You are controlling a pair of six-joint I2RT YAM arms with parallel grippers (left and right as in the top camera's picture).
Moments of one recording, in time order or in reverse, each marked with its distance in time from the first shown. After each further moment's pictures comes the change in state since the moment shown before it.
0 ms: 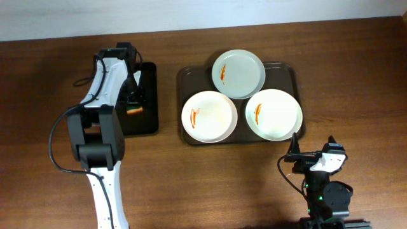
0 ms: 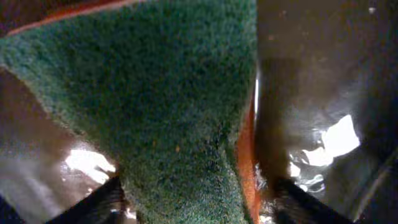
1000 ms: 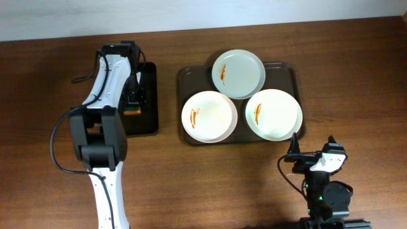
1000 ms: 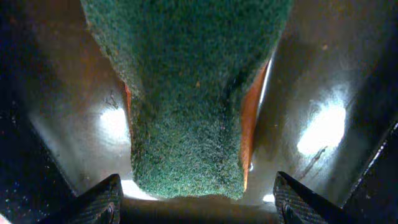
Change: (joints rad) left arm -0.027 -0.002 0.057 -0.140 -0.072 -0.048; right arm 0.000 0.000 0.000 0.000 0.000 0.000
